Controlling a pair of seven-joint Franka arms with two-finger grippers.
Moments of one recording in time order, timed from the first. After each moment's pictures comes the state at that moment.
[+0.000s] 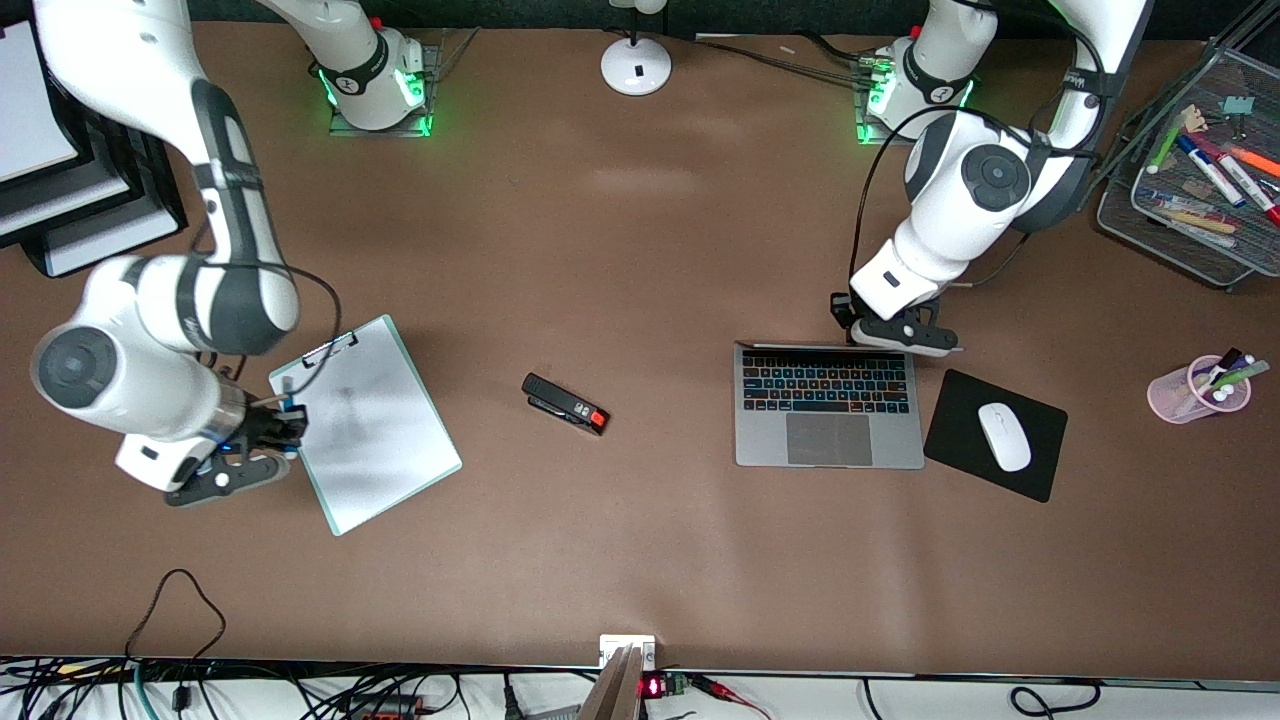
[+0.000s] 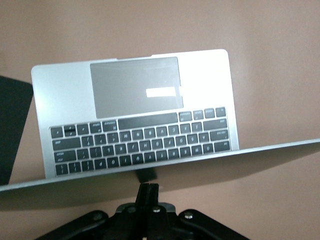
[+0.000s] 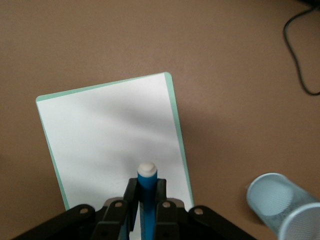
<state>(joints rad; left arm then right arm) -0.07 0.16 -0.27 -2.21 -0.08 2.52 -0.18 0.20 0.56 -0.18 -1.47 0.06 2.05 -0.35</state>
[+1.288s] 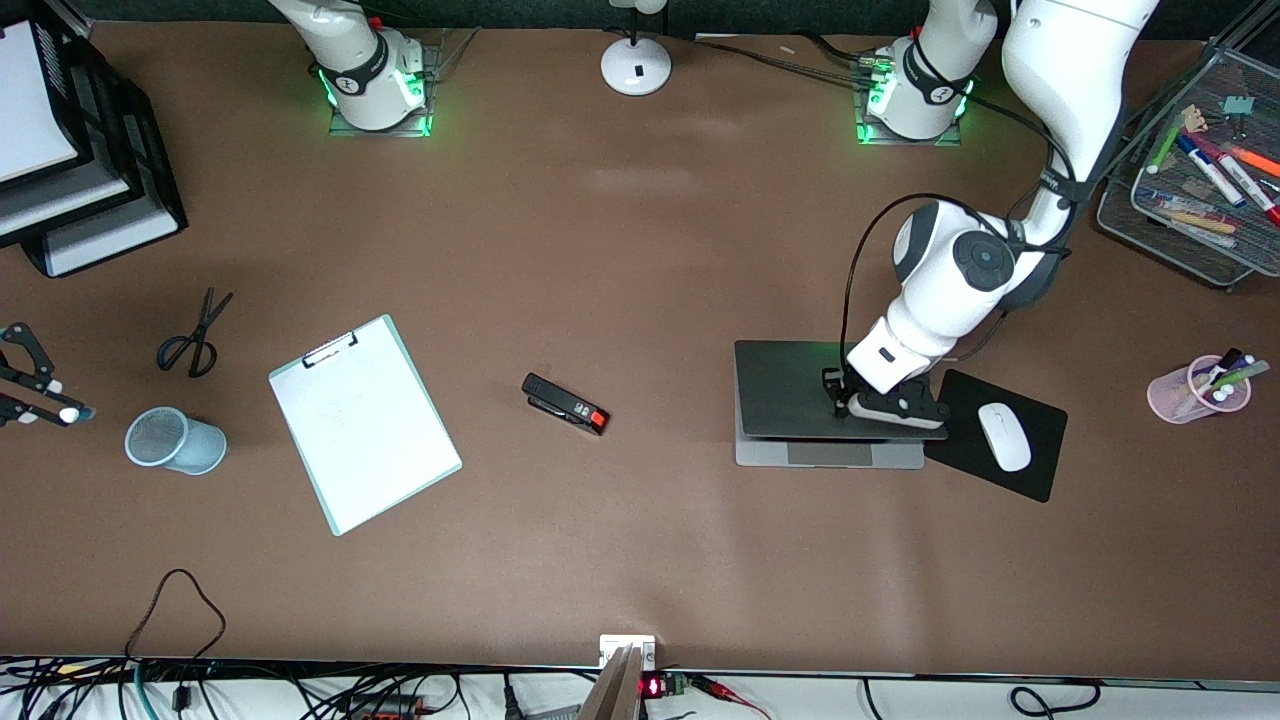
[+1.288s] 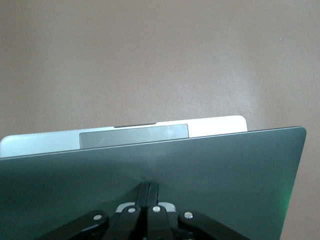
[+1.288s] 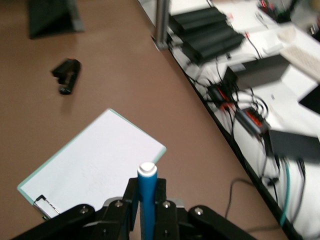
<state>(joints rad) -0.05 0.46 -0.26 -2.02 -0.02 2.74 -0.17 -0.27 0.42 -0.19 -1.47 0.85 1.78 -1.93</state>
